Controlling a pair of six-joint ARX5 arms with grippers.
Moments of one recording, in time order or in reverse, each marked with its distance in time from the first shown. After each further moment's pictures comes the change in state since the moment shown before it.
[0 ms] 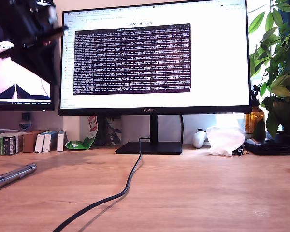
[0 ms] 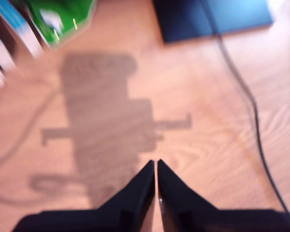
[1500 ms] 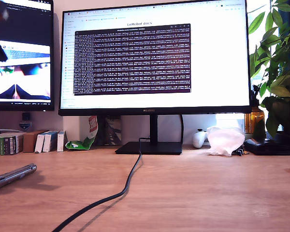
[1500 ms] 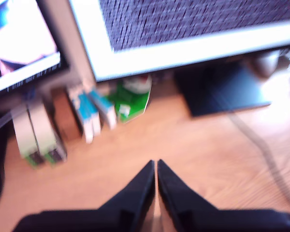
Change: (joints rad) left arm -0.041 -0.763 -0.891 0.696 -0.217 -0.008; right arm 0.058 0.000 -0.196 0.126 -0.321 -0.148
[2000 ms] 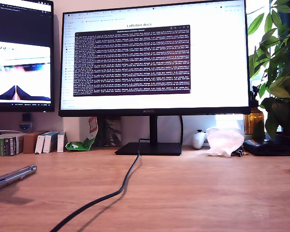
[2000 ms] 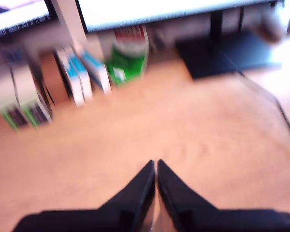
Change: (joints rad) left arm 0.000 -0.140 -0.298 0.196 0.000 0.012; right arm 0.000 -0.070 -0.092 -0.045 0.146 -0.001
